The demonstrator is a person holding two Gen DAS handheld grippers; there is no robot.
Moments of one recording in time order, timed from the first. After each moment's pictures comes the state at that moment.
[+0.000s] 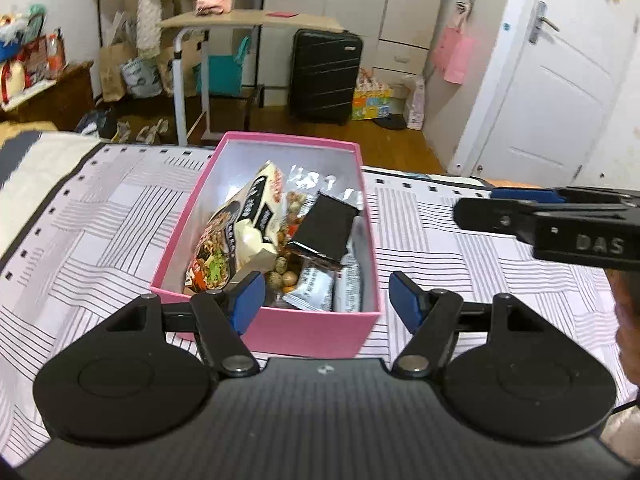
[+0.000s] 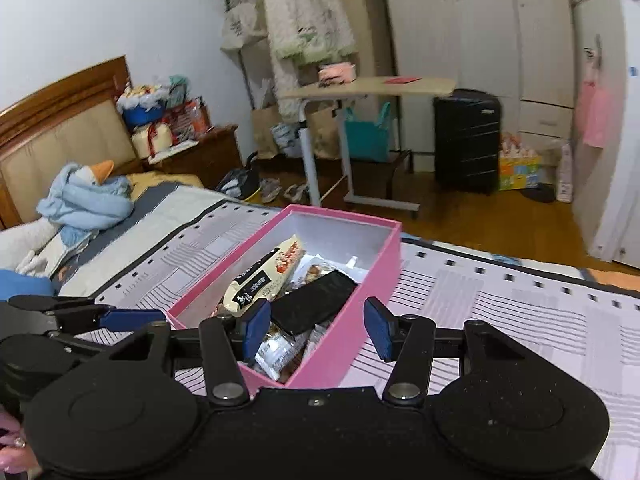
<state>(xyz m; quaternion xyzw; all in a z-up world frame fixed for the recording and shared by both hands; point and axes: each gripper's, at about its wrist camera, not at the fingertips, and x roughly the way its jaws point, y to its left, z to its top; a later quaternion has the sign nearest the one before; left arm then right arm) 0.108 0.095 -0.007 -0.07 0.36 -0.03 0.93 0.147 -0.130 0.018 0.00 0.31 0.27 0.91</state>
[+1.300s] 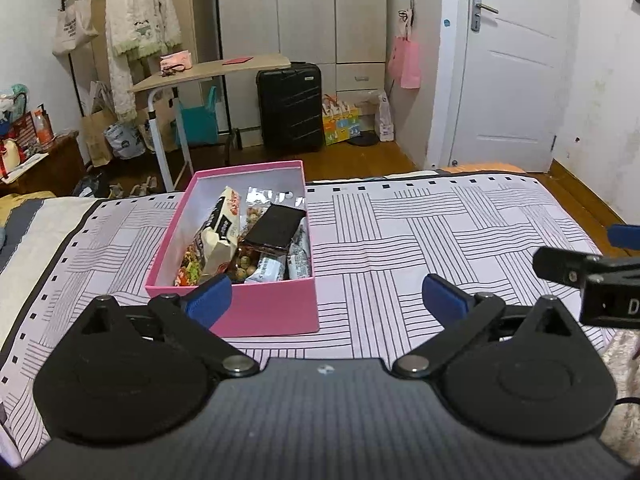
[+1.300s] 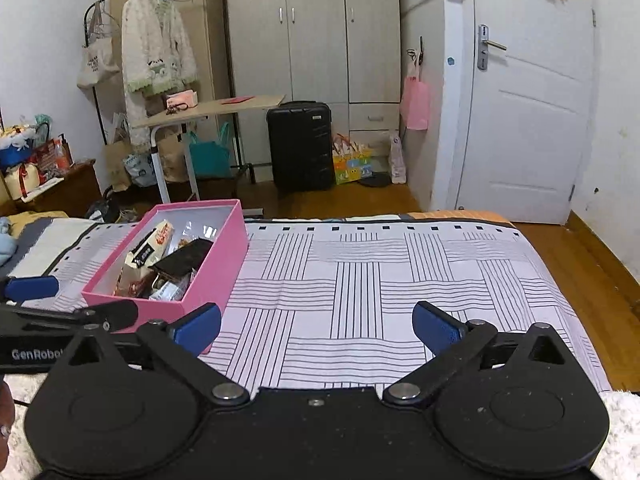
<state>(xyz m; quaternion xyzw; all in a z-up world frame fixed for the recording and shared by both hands) 0.020 0.029 0.018 0.02 0.31 -0.05 0.95 0.012 -0.178 0.011 0.01 0.30 0.03 0.95</state>
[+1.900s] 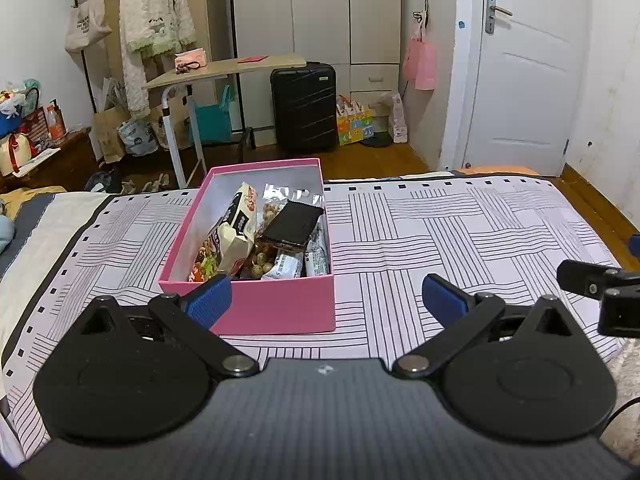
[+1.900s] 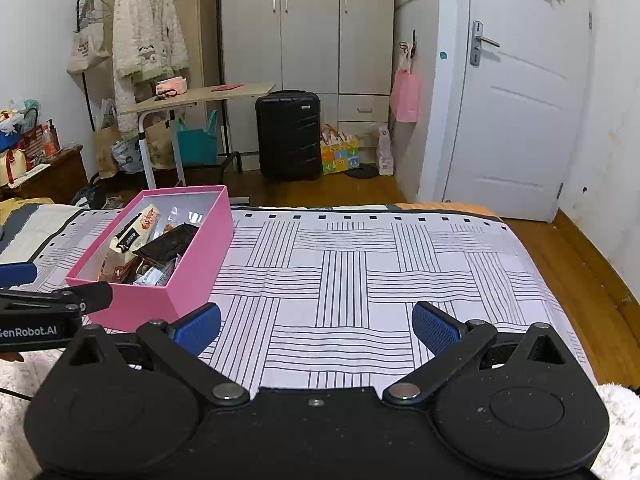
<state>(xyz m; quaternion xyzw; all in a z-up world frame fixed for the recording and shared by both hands) 0.022 0.038 0.010 0.02 0.31 -0.03 0.95 0.011 -0.178 0.005 0.00 0.31 0.01 0.95</state>
